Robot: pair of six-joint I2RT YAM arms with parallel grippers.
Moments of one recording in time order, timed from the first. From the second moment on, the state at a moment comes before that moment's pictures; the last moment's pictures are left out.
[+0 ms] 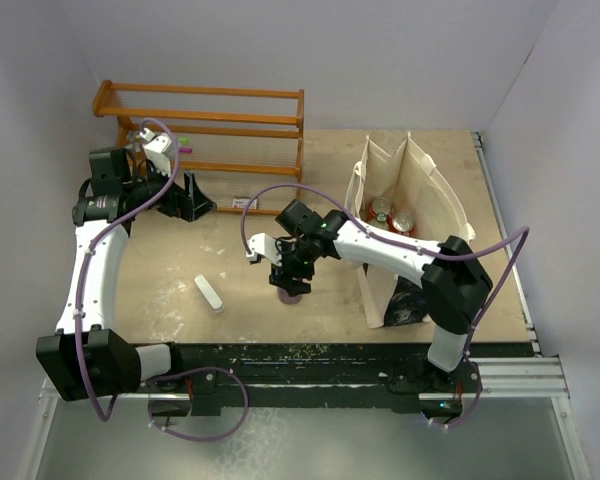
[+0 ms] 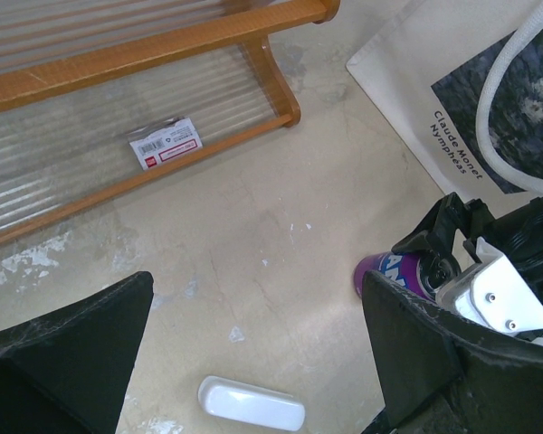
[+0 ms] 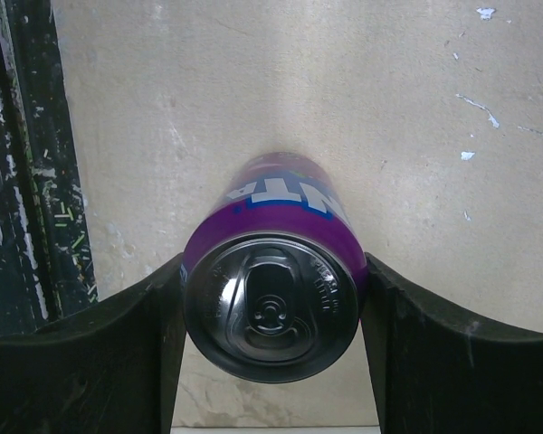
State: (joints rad) left arm 0.14 1.25 1.23 -0.66 0.78 0.15; right arm 0.90 1.80 1.38 -0.71 -0.36 -0.62
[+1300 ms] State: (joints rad) left arm -0.09 1.35 1.37 -0.48 0.73 0.16; right arm 0.72 1.42 1.94 -1.10 -0.43 -0.57
